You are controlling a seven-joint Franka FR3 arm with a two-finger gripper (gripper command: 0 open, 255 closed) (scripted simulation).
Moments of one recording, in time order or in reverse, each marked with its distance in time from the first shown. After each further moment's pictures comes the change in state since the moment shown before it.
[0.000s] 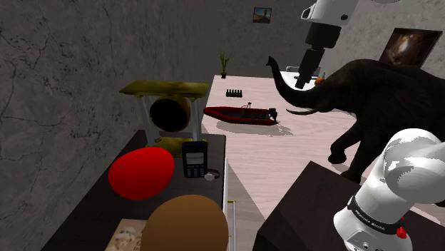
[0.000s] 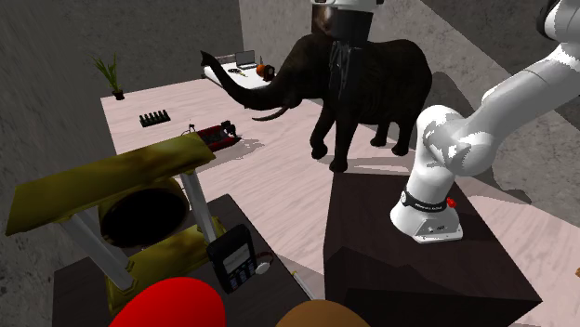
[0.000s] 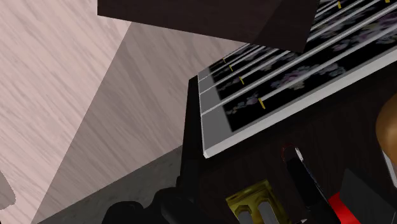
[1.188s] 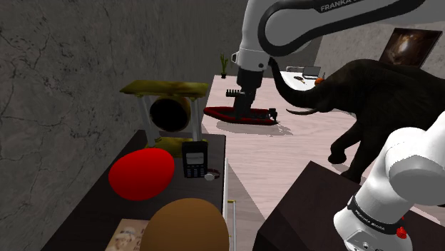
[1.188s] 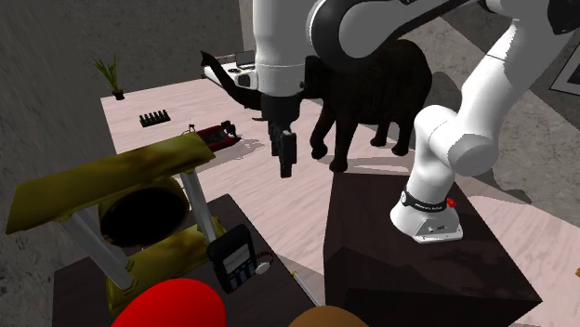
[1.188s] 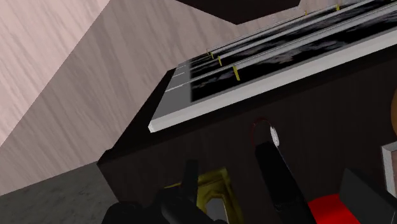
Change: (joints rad) arm 0.096 0.489 0.158 0.069 0.062 0.371 0.010
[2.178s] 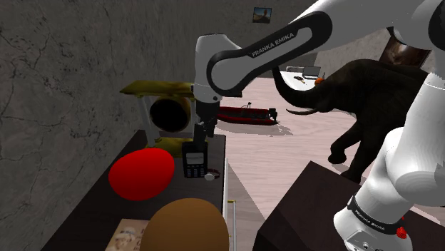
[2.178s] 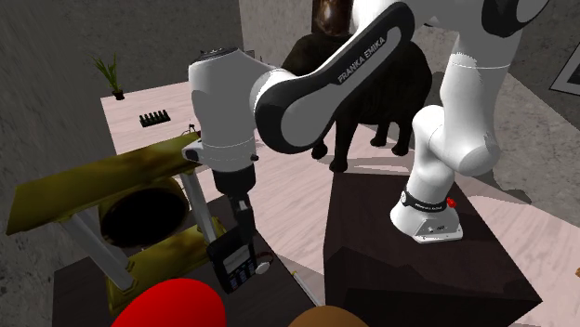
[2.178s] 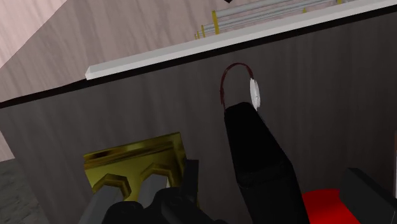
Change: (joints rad) arm 0.064 0.417 0.091 0.209 -0.064 0.185 0.044
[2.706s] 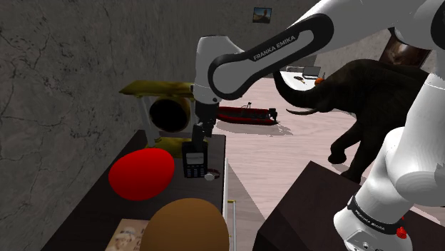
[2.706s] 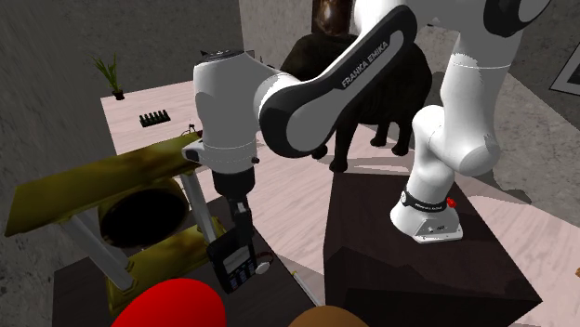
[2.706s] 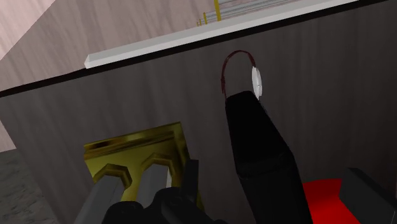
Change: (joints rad) arm 0.006 -0.006 0.001 -0.022 -0.007 0.062 0.010
